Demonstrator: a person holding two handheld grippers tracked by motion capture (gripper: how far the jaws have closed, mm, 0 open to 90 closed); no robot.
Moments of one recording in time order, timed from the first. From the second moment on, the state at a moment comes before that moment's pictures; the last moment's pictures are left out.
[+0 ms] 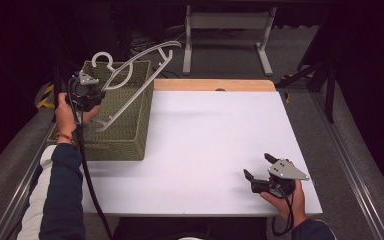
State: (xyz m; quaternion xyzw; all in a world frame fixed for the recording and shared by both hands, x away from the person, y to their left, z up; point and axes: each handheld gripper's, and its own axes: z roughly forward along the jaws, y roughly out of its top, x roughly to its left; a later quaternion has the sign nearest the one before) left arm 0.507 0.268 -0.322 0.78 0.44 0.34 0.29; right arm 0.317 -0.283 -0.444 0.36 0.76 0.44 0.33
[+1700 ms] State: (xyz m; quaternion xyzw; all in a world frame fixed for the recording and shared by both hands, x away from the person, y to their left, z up) left arm 0.475 0.265 -0.322 0.75 0.39 0.36 0.39; right arm 0.315 -0.275 -0.446 0.33 0.78 0.42 0.33
